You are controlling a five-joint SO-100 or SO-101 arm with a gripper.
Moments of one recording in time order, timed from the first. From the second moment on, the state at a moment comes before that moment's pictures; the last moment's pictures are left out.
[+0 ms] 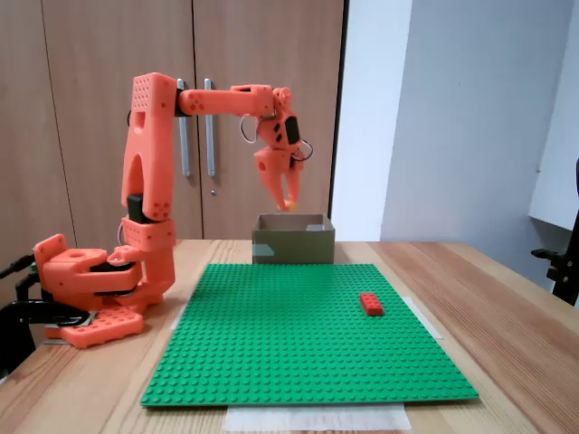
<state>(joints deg) -46.1 80.2 73.0 77.9 5.5</state>
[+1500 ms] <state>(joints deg) -48.0 62.2 70.3 69.4 7.6</state>
